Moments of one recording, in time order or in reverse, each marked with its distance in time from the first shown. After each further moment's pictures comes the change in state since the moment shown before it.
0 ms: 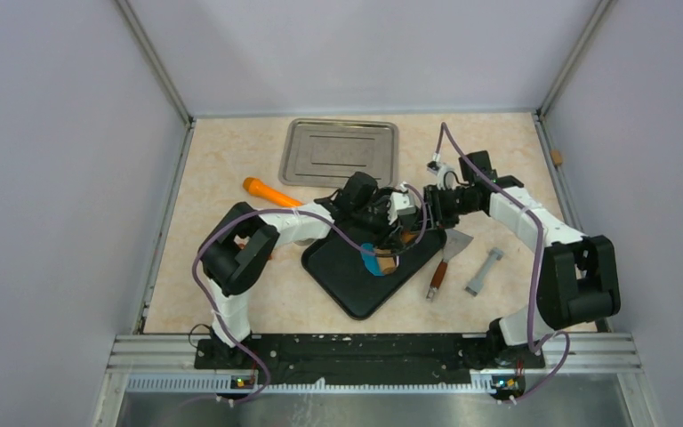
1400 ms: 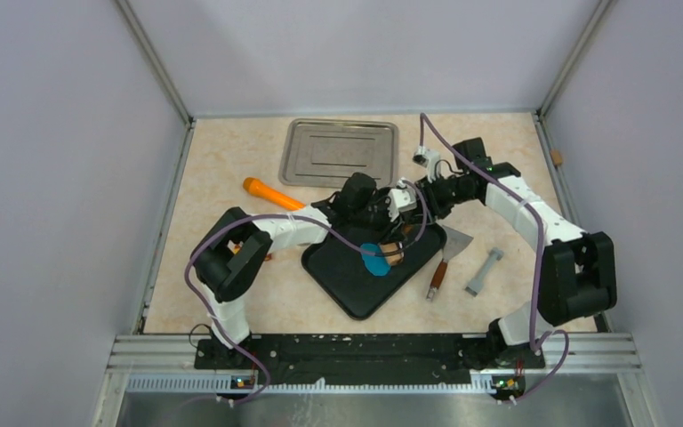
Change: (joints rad) left arm -0.013 -0.050 -0.035 0.102 -0.160 -0.056; right arm 0.035 0.026 0.141 -0.089 -0.030 -0.317
